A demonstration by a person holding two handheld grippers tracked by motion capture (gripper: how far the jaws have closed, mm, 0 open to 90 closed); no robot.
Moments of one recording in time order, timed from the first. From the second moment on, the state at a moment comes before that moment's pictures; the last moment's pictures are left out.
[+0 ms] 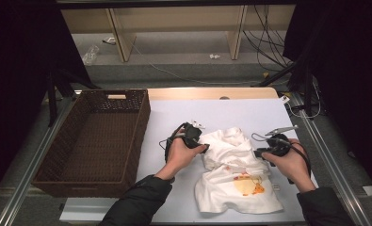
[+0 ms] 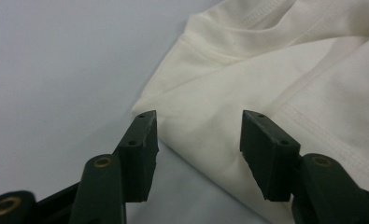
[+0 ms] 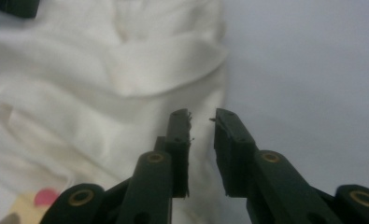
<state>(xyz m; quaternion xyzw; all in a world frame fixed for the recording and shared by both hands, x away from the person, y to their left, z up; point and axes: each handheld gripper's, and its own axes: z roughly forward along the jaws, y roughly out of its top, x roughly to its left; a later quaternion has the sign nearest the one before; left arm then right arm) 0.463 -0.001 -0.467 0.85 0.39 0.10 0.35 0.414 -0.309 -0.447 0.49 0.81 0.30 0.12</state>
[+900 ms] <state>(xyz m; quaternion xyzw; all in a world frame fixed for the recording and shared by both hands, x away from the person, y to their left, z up) 0.464 -0.008 -0.459 0.85 0.38 0.11 0.36 0.471 -0.261 -0.467 0.48 0.79 0.36 0.14</state>
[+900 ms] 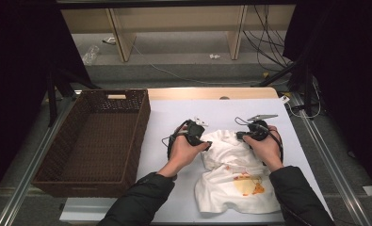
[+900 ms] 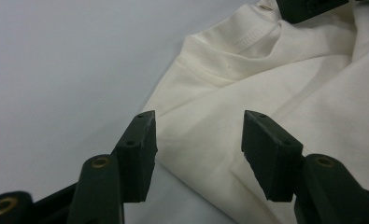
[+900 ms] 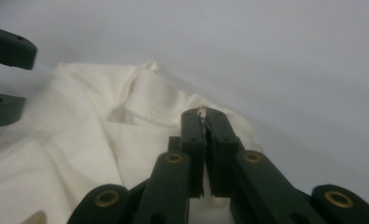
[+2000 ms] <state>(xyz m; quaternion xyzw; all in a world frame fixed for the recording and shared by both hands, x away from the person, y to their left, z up) 0.453 -0.027 -0.442 0.87 0.19 0.19 0.41 0.362 -0.258 -0.424 0.36 0.79 0.48 0.13</state>
